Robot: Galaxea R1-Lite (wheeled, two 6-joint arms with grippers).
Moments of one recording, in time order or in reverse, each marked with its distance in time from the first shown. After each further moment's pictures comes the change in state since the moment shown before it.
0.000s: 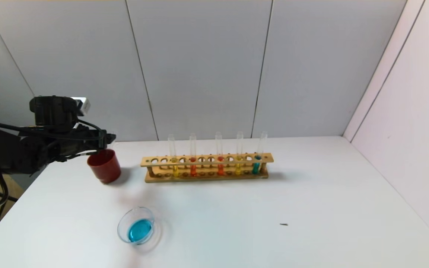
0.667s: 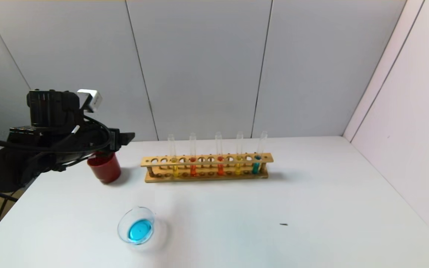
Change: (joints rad) left arm -0.165 -0.190 0.124 0.001 -0.004 -0.004; right arm 0.000 0.000 0.000 0.000 0.000 0.000
